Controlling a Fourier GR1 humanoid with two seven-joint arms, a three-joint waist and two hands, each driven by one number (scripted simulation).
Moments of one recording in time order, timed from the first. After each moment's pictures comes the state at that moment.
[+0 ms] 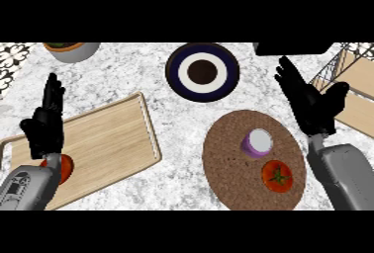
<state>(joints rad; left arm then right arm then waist) -0.24 0.39 -0.10 -1.33 0.14 0.45 -0.11 -0.39 -0.35 0.17 -1.40 -0.27 -0.15 0.14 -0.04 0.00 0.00</state>
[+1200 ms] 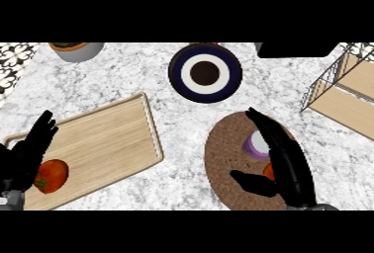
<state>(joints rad) 0.00 0.50 -0.05 -1.38 0.31 0.13 0.04 -0.12 -0.40 0.56 -1.78 0.62 -0.44 0.39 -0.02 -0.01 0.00</state>
